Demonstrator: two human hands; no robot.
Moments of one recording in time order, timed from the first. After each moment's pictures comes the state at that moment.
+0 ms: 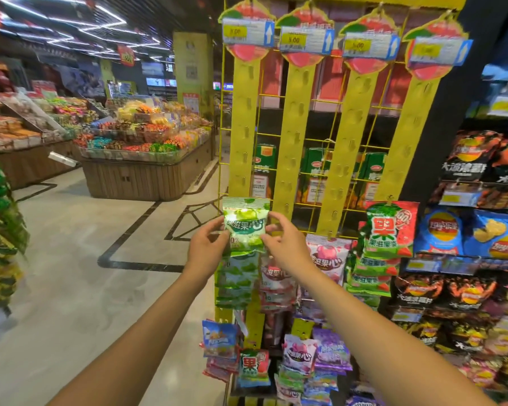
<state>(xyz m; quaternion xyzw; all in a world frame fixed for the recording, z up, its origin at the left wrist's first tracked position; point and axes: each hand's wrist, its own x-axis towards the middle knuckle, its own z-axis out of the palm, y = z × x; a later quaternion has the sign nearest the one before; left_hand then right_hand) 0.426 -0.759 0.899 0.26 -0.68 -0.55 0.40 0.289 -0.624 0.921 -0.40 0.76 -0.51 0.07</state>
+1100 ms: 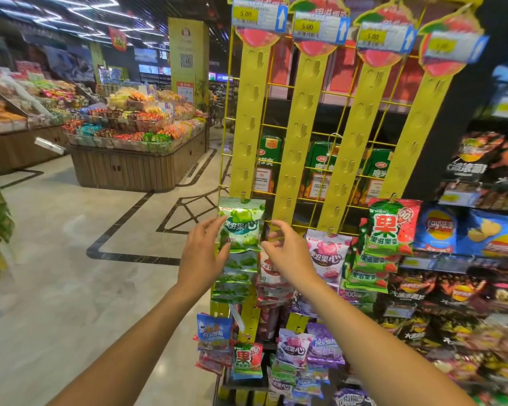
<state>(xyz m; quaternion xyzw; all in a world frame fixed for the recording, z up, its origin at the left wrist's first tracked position) 0.436 -0.771 0.857 0.26 -0.87 -0.19 0.38 0.285 -0.621 0.887 -0.40 0.79 -0.46 0.02</state>
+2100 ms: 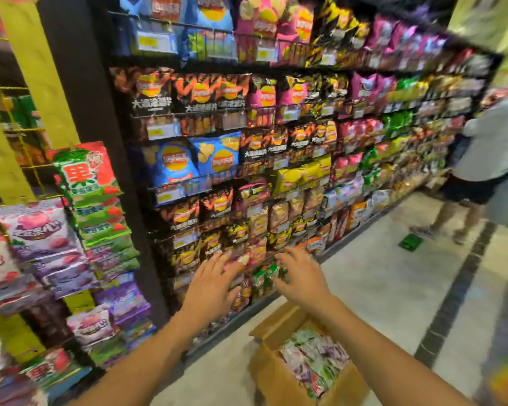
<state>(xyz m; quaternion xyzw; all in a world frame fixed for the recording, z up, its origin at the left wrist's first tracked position) 0.246 -0.262 0.746 -0.14 -0.98 -0.05 0.13 0.221 -0.012 0.789 -0.14 0.98 -0.11 -0.05</state>
